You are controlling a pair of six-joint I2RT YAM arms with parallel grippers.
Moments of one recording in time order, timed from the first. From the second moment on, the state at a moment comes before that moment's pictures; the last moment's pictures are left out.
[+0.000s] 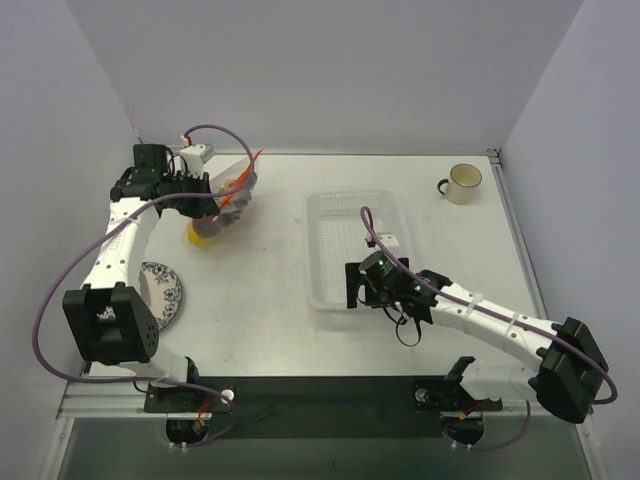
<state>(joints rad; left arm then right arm) 0.05 1.56 1.43 -0.75 0.52 0.21 0.85 1.21 0.75 -0.49 0.34 0.60</state>
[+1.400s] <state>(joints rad) -0.23 1.22 1.71 -1.37 0.73 0.82 1.02 1.36 1.27 -0.07 -0.13 -0.35</state>
